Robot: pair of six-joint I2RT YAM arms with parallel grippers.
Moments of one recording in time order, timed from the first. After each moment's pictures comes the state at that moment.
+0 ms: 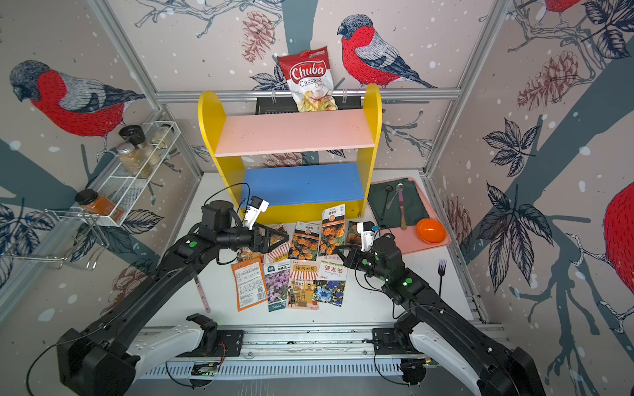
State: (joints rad) left arm -0.40 1.06 0.91 -0.44 0.74 -0.31; right arm 0.61 0.73 0.39 -0.04 -0.36 0.89
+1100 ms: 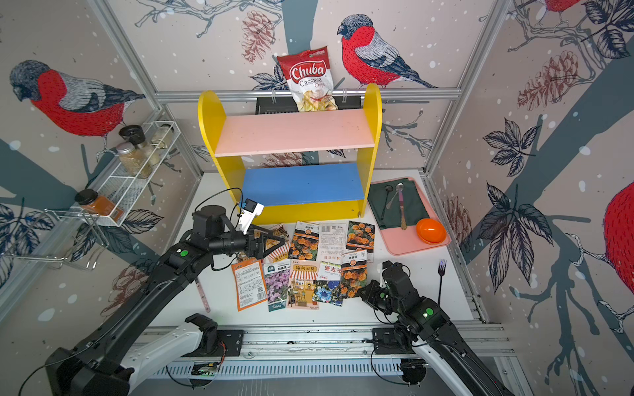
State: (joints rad) left arm -0.40 0.97 0.87 -0.44 0.73 -0.30; right arm 0.60 0.34 0.26 -0.75 -0.30 1.02
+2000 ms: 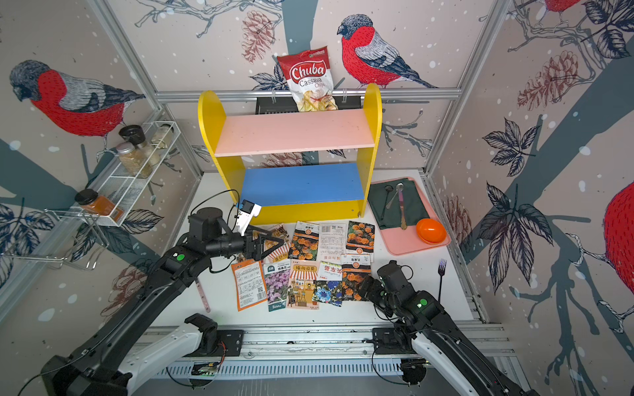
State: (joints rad) left arm -0.40 0.92 0.86 -0.43 0.73 -0.32; right arm 0.61 0.49 0.31 -0.83 -0.14 1.05
